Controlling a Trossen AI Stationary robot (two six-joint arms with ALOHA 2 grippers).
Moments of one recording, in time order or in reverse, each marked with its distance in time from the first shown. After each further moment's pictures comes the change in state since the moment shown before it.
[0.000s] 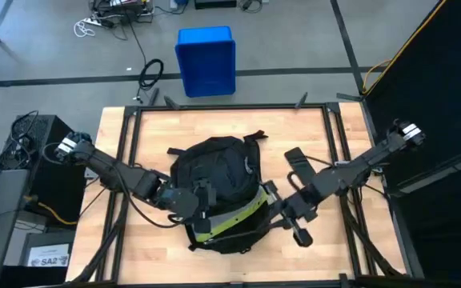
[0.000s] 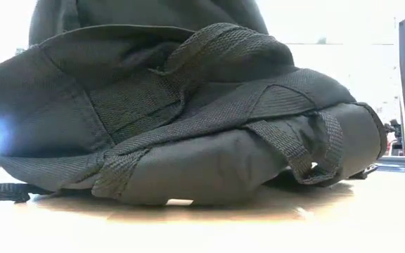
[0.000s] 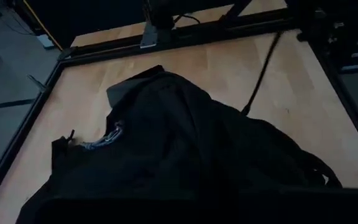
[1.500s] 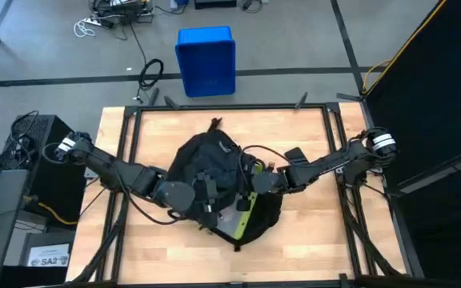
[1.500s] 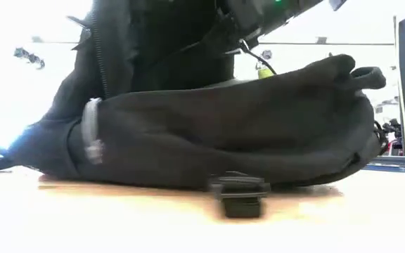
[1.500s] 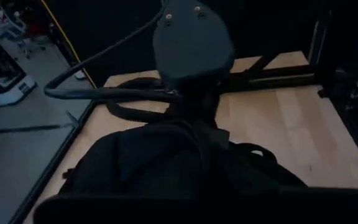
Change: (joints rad) left arm 0.000 -0.003 0.066 0.122 -0.099 0.074; right arm -0.254 0.354 0.063 -0.278 0.513 0.072
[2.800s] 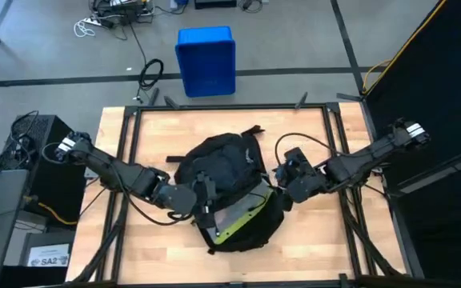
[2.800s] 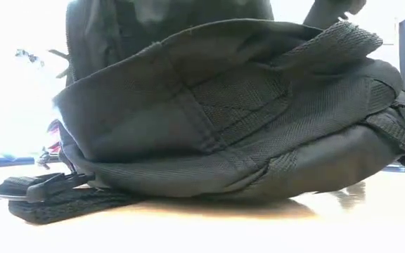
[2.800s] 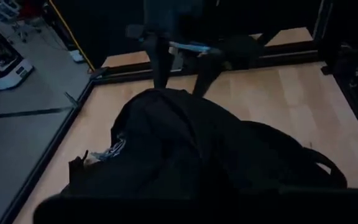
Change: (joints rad) left arm -0.001 0.004 -0.002 -0.096 -0.002 -0.060; right arm 0.177 -0.393 -0.002 -0.895 0.138 0.644
